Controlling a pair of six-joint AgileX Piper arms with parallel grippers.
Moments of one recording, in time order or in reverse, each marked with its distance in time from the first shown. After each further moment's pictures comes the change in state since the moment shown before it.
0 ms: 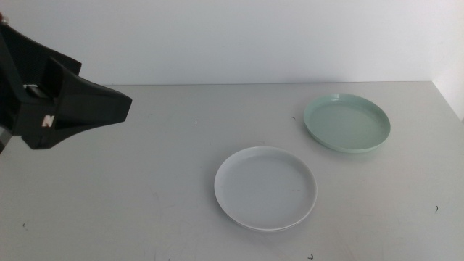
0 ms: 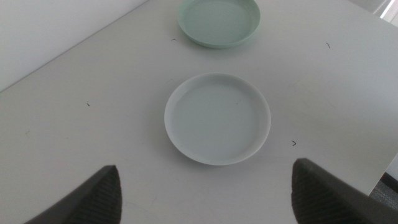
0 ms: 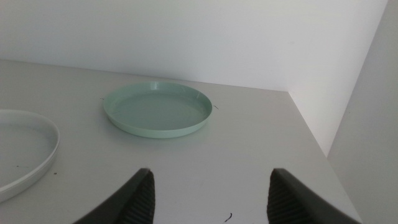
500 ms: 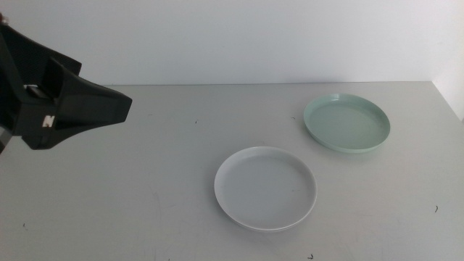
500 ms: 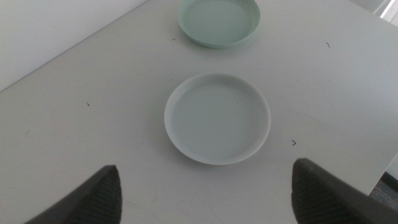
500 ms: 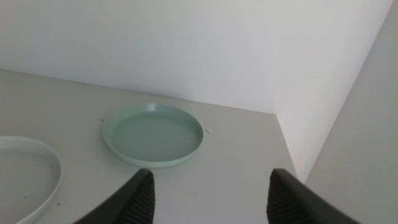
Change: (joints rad) left arm 0.000 0.000 0.000 0.001 0.000 0.000; right arm 0.000 0.212 -0.365 -0.053 0.204 0.000
